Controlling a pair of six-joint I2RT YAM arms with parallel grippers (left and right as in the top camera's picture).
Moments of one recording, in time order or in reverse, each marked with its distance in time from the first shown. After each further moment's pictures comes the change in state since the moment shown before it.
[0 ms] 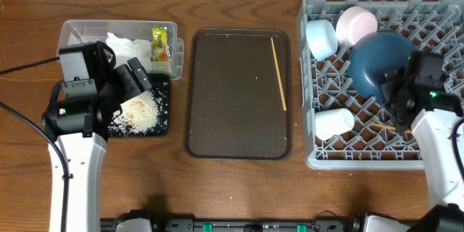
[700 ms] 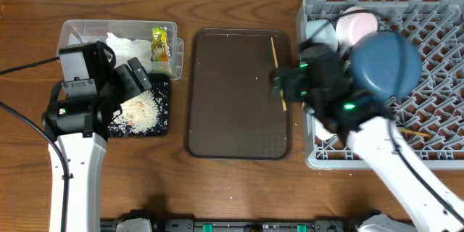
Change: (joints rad) left arm 0.000 0.000 0.000 0.000 0.000 0.000; right arm 0.711 -0.003 0.074 0.155 -0.029 -0.433
